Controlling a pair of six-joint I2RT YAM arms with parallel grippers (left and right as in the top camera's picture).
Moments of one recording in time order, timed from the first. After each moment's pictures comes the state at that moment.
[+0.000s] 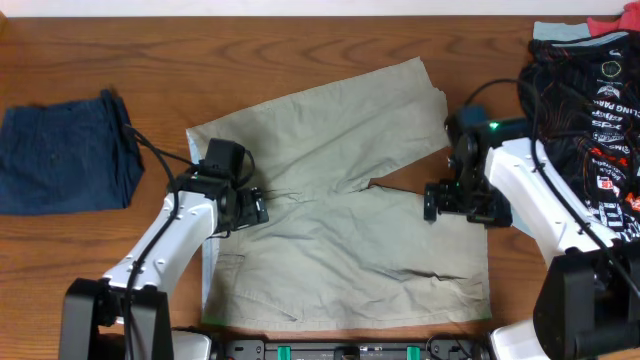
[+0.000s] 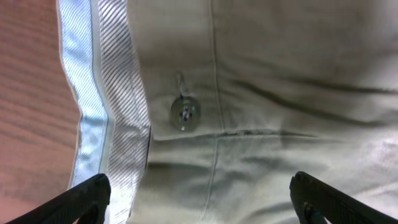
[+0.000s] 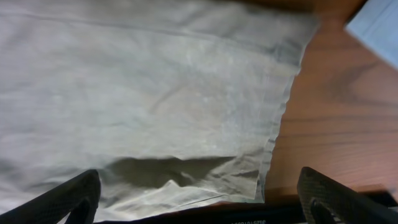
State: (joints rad) left arm -0.18 1.50 0.81 -0.73 -0.04 -0.45; right arm 0.20 1.66 1.17 -1.27 0.00 0.35
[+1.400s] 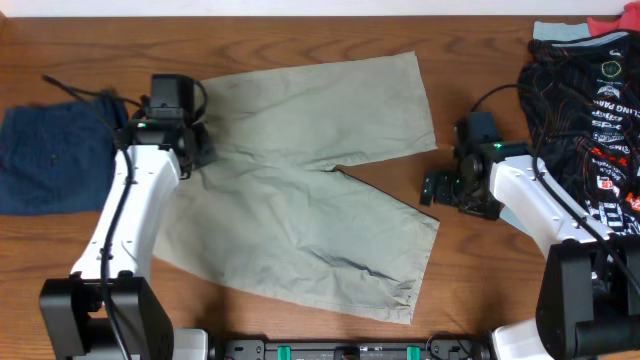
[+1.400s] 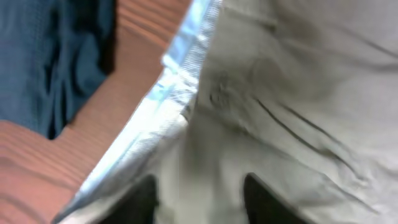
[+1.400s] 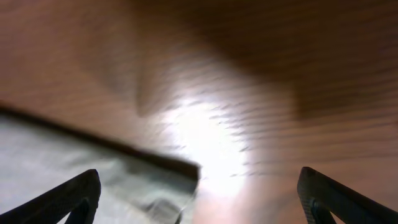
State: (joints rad) left arm 0.02 1.58 1.21 -0.84 -0.21 -0.40; right arm 0.14 1.66 1.00 -0.85 -0.10 0.36
